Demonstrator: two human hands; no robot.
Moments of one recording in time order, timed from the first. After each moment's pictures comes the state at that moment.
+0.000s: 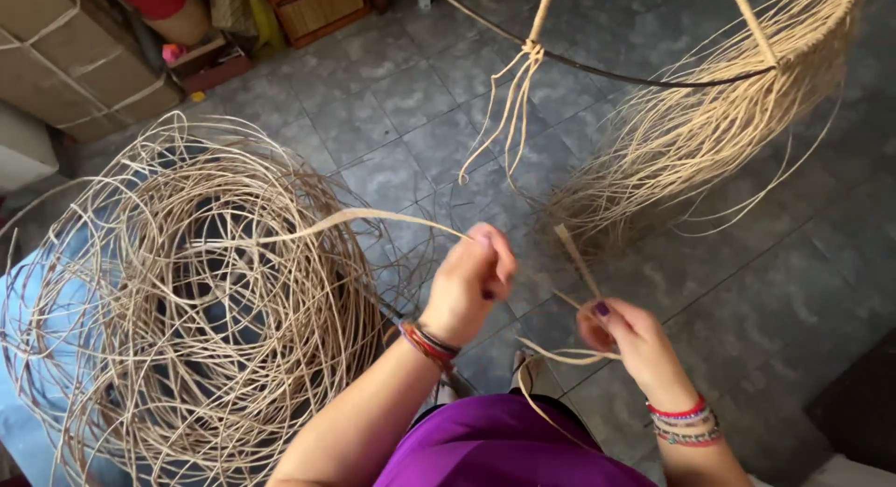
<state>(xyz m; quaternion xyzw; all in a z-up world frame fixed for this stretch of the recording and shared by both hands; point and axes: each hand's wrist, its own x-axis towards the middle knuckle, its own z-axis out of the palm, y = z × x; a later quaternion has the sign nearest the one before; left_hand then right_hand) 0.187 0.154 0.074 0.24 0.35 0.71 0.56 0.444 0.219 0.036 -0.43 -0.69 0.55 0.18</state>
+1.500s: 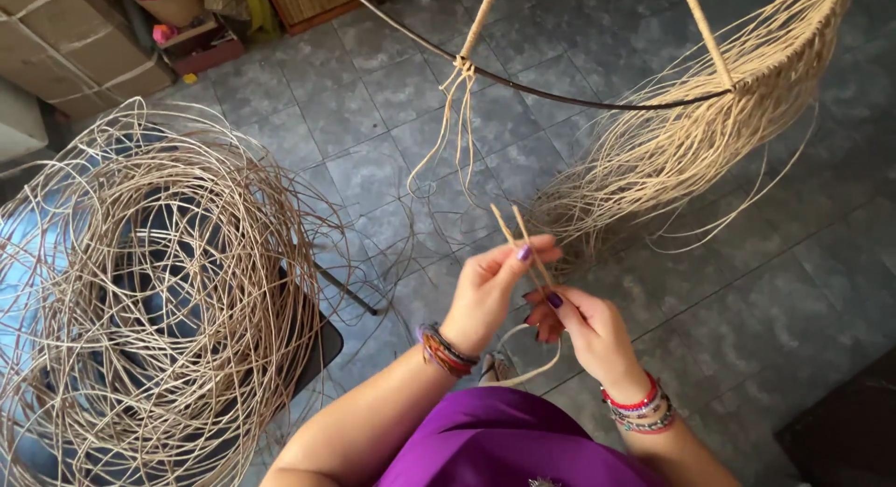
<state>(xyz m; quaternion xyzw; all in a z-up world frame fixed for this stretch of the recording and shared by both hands) 0.294 0.233 0.058 0.31 0.41 0.69 0.51 0.460 0.285 0.064 -0.35 -0.67 0.61 0.21</state>
